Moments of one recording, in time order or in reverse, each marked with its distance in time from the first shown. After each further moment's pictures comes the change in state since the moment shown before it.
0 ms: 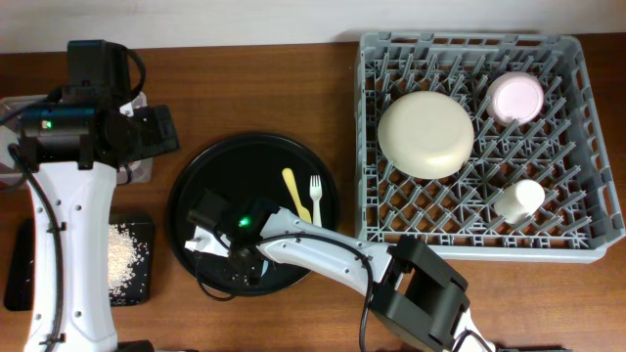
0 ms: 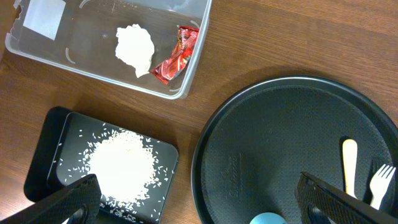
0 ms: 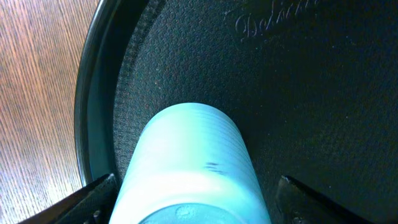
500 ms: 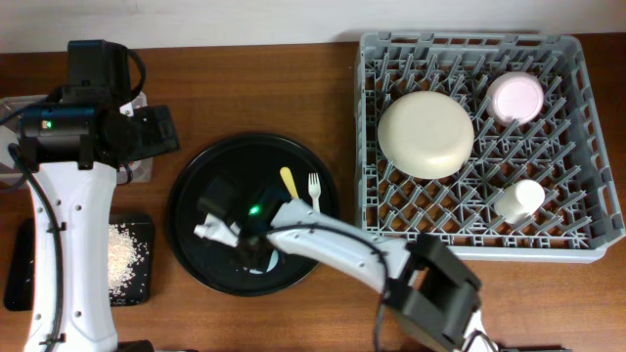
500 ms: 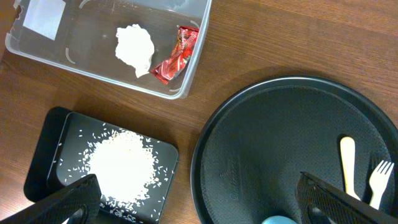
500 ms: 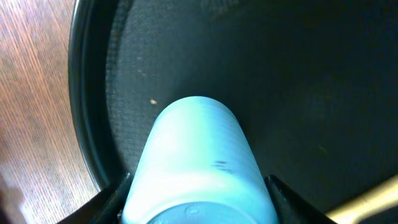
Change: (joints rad) left arm 0.000 0.000 0.000 0.000 0.000 0.000; right arm -0.056 -0.059 0.000 -0.076 -0.024 0.081
